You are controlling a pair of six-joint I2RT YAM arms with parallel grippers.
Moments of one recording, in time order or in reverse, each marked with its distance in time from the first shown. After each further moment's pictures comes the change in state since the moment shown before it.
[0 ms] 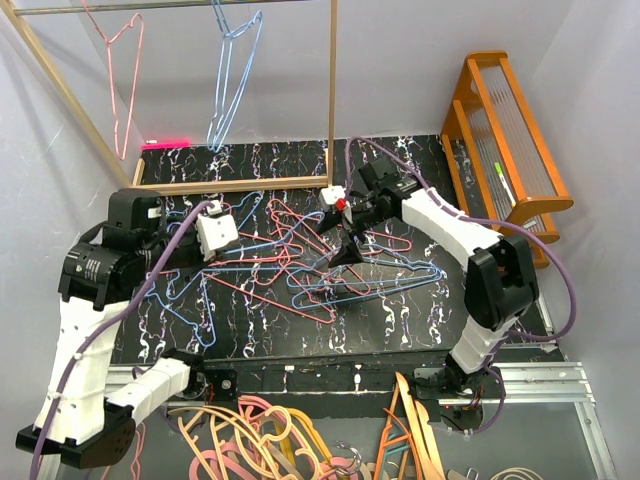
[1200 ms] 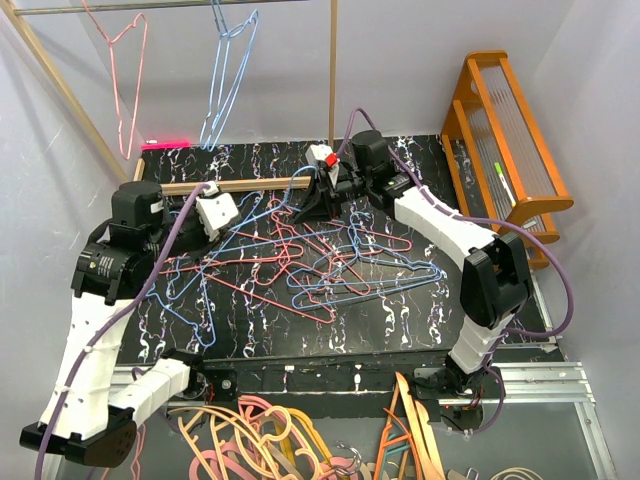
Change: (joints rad) left arm 0.012 -0.001 -0.079 0.301 -0.028 -0.153; right arm 0.058 0.057 0.066 0.705 -0.138 0.741
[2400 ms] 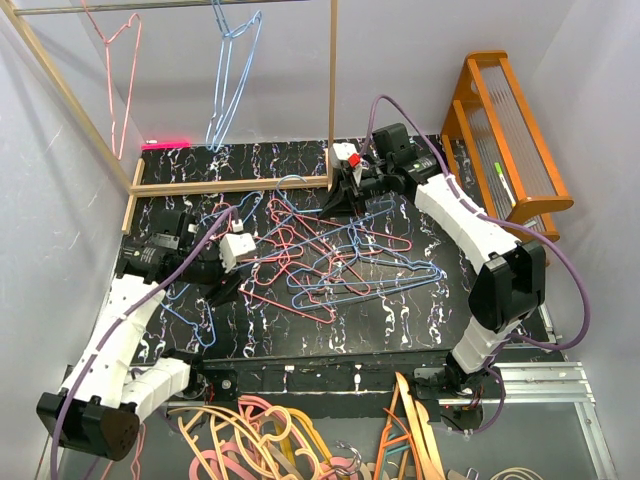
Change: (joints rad) left arm 0.020 0.032 -0.346 -0.177 0.024 0.076; right arm -0.096 -0.056 0.108 -0.557 -0.002 -0.433
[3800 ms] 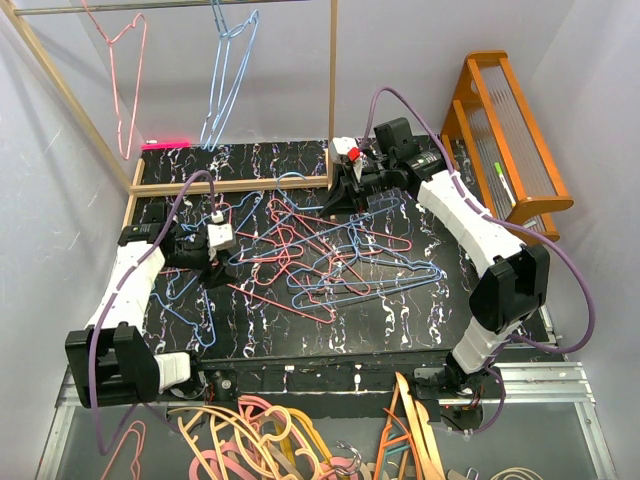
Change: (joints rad) left arm 0.316 0.257 -0.078 0.085 0.398 0.524; right arm -0.002 -0.008 0.066 -0.103 0.024 0.003
